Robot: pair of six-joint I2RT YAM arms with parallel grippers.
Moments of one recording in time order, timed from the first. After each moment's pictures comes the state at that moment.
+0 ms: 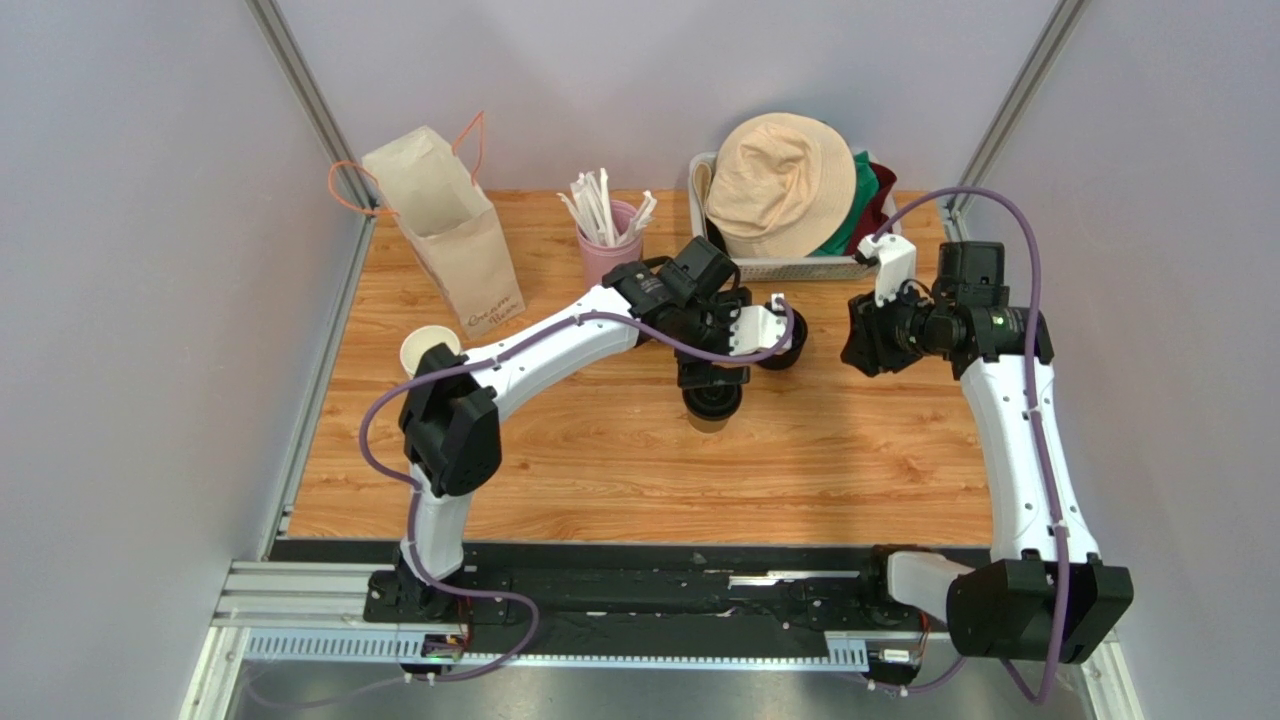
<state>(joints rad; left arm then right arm) -0.87 1.96 1.81 -0.79 0.28 0.76 -0.04 1.19 1.26 -1.00 -0.46 -0.43</state>
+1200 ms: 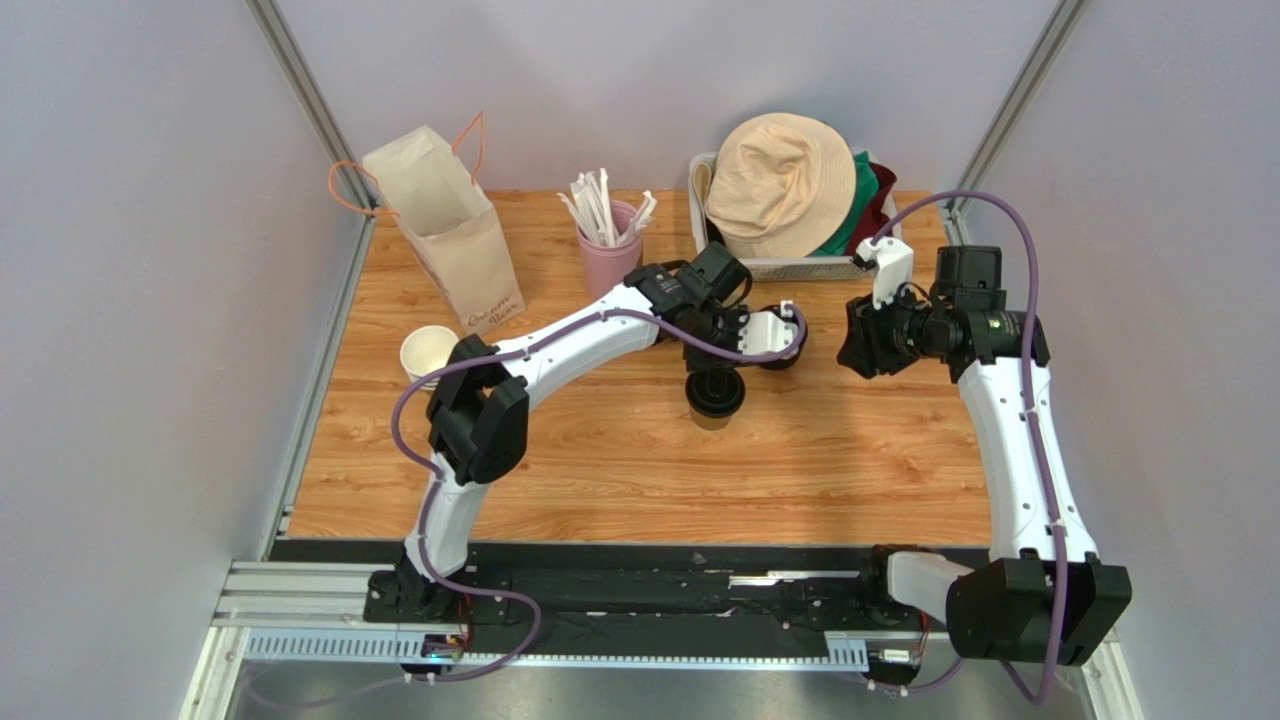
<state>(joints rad) -0.87 2.09 1.89 -0.80 0.28 0.78 -0.06 1.18 1.22 -0.96 -0.49 -0.43</state>
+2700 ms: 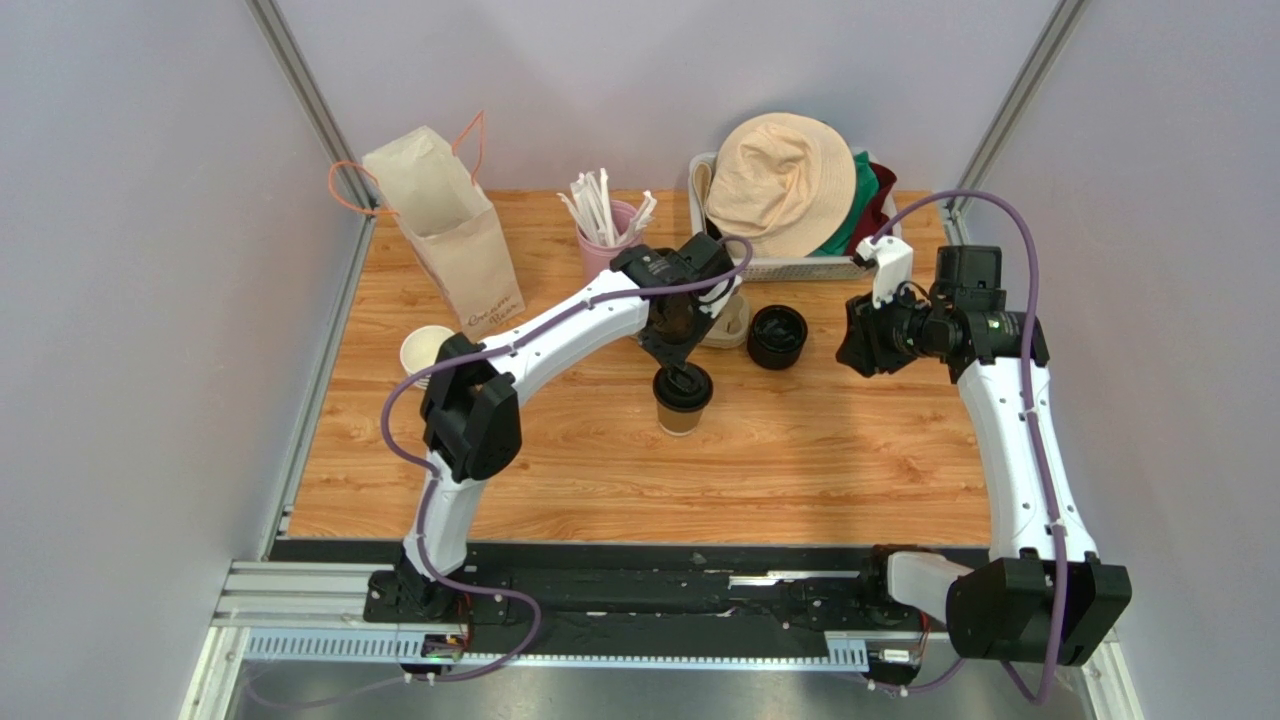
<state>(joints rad) -0.83 2.08 1.96 -1.07 -0.05 -0.11 -0.06 1.18 1.22 -0.94 -0.50 -0.43</state>
